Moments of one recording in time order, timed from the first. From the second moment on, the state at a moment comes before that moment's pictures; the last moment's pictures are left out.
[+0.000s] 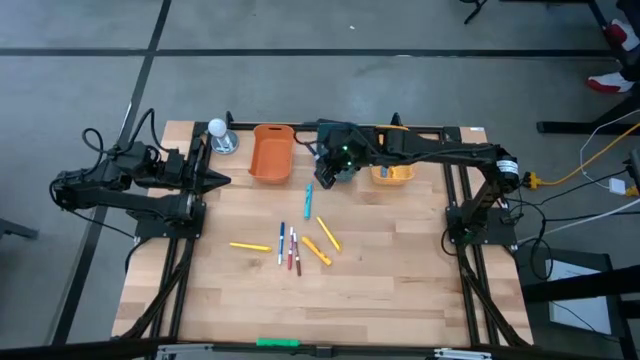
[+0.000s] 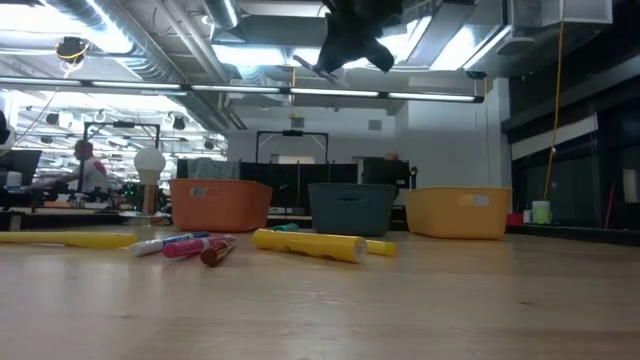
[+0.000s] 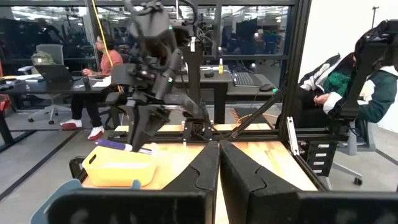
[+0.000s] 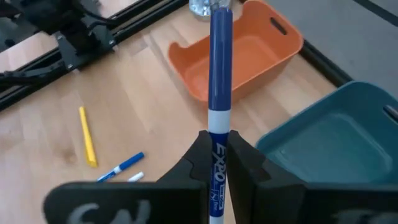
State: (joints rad) left arm 0.00 0.39 0.78 -0.39 0.00 0.00; right arm -0.17 1.69 1.67 -0.69 0.19 0.38
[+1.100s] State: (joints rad) left arm 0.00 0.39 0.78 -0.39 0.00 0.00; right arm -0.45 1.68 1.67 -0.59 0.15 0.36
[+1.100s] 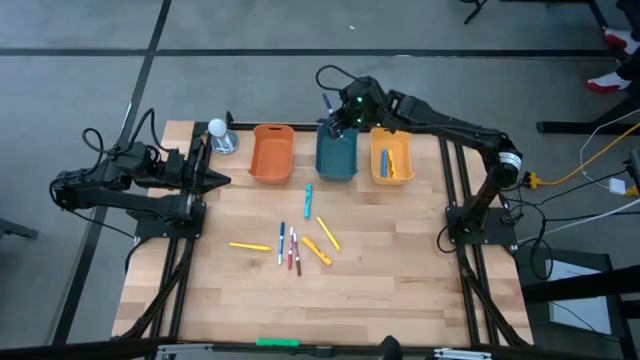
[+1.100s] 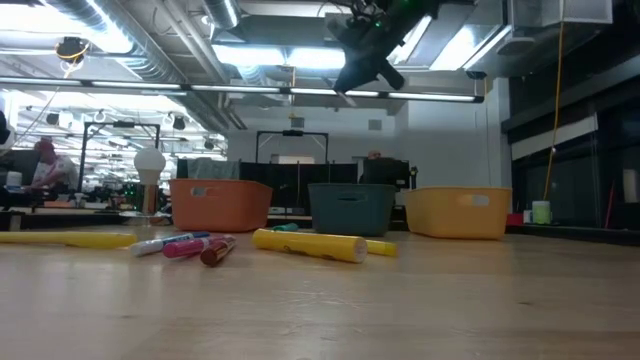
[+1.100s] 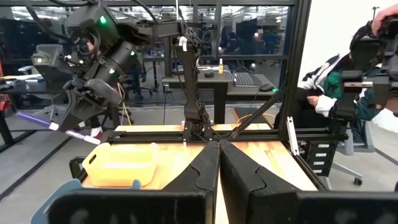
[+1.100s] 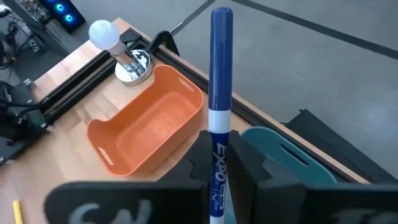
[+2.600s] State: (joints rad) left arm 0.00 0.39 0.78 -0.39 0.00 0.00; right arm -0.61 1.70 1.66 -0.76 0.02 0.41
